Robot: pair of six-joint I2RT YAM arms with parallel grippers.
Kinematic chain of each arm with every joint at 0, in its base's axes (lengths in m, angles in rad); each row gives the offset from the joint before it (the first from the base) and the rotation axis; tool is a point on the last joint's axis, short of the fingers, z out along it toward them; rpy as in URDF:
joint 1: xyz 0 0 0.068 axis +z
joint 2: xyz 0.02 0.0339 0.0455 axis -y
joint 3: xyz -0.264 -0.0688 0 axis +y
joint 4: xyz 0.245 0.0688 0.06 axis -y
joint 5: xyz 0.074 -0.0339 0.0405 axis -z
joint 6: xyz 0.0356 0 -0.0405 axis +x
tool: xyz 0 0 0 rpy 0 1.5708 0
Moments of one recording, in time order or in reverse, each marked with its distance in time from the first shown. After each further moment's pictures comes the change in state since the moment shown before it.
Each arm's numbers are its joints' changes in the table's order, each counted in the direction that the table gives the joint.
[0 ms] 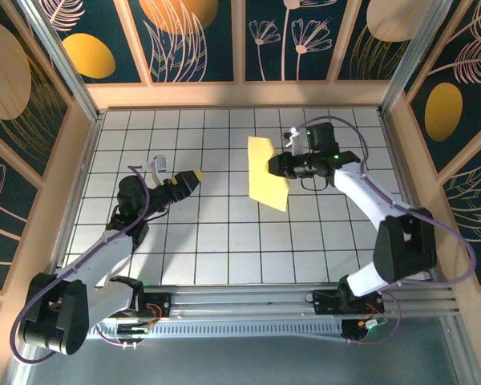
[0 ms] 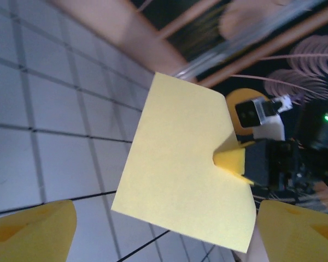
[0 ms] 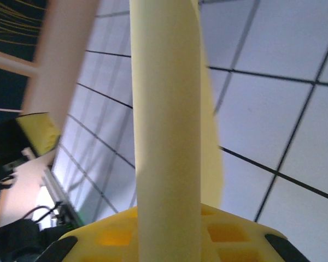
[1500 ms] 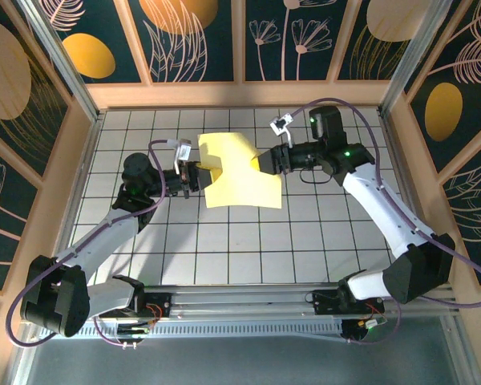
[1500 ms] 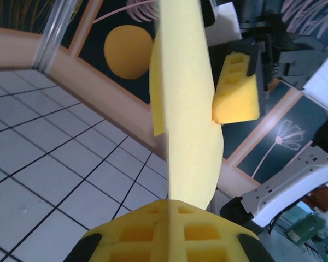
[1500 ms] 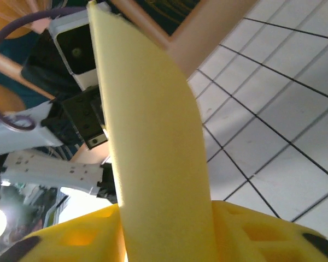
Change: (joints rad) left arm -0.097 -0.124 -0.258 0.007 0.375 0.281; right arm 0.094 0.109 -0.189 -0.123 -0.235 -0.111
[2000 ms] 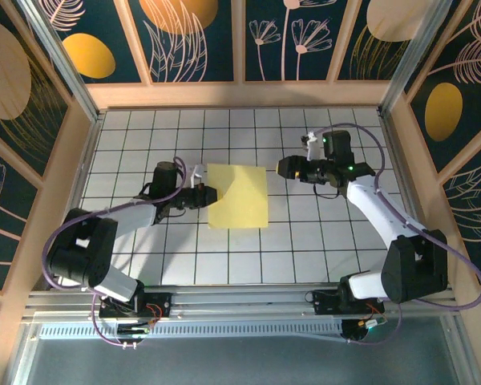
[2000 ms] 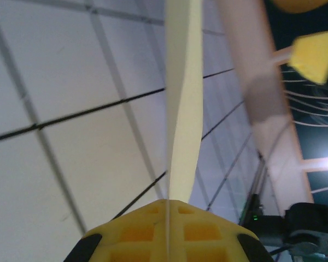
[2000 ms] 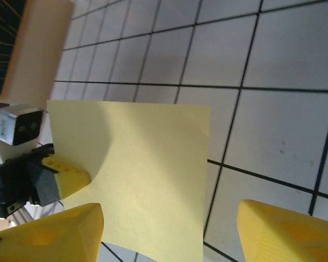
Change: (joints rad) left arm 0.000 -0.349 0.037 -0.315 -0.198 0.010; right arm -0.158 0.014 0.337 0.165 0.399 0.159
